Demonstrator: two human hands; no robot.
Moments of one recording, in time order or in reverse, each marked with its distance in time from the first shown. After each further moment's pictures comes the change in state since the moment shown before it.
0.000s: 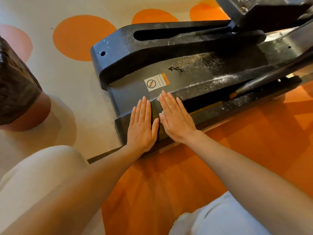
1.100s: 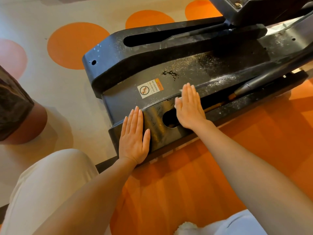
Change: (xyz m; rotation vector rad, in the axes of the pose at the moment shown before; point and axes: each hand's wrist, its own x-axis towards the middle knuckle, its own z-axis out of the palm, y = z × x) left_hand -0.002 -0.002 0.000 0.010 0.008 -0.033; right_hand 0.030 0.064 -0.020 0.186 -0.059 0.387
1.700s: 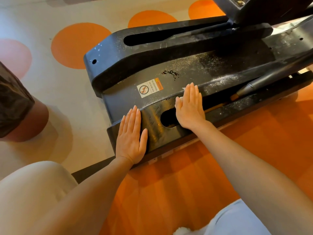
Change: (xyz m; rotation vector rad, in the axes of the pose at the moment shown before) left_hand -0.001 -0.001 0.000 -0.009 0.016 0.013; right_hand 0.007 0.006 0.006 -0.035 0.012 0.061
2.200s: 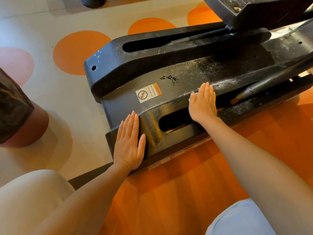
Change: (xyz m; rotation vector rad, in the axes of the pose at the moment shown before) left_hand 0.000 0.000 0.001 -0.033 0.015 0.006; right_hand 0.032 0.040 -0.010 0.073 0.113 0.136
